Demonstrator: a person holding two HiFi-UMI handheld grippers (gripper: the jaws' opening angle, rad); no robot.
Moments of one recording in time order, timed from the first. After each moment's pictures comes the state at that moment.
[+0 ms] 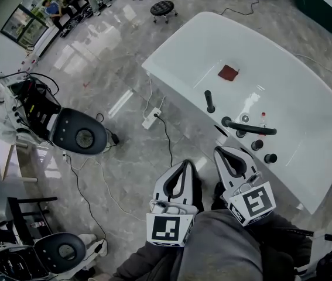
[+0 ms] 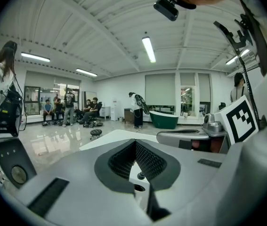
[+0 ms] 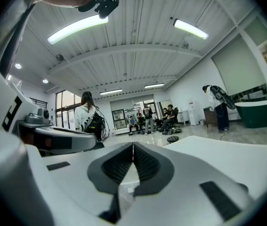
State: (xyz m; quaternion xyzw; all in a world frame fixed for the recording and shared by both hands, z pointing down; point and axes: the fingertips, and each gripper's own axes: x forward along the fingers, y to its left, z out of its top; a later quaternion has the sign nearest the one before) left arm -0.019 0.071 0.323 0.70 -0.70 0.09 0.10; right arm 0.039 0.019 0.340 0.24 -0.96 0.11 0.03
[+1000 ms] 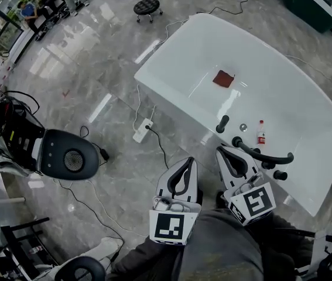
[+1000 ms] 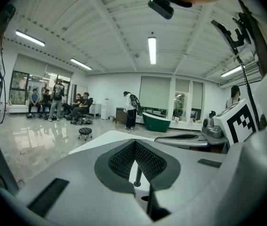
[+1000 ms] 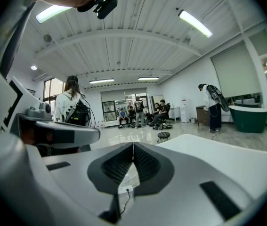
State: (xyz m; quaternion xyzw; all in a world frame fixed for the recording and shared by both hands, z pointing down) left arm -0.157 -0.024 0.347 0.75 -0.65 0.06 0.13; right arm -0.100 -0.061 0.368 0.30 -0.94 0.10 0.09
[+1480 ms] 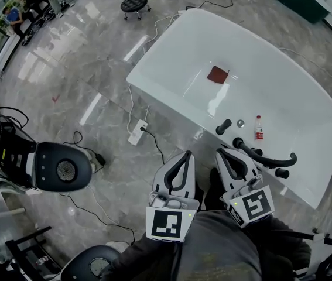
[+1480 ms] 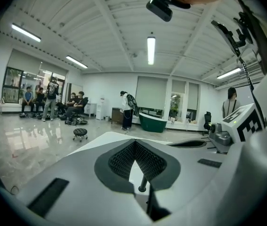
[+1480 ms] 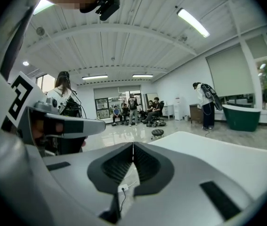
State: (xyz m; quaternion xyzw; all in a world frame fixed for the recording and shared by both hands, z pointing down) left arm -0.198 -0.091 0.344 0.77 -0.62 0.06 0.14; right arm -0.129 -0.106 0.374 0.34 -0.93 0.11 0.11
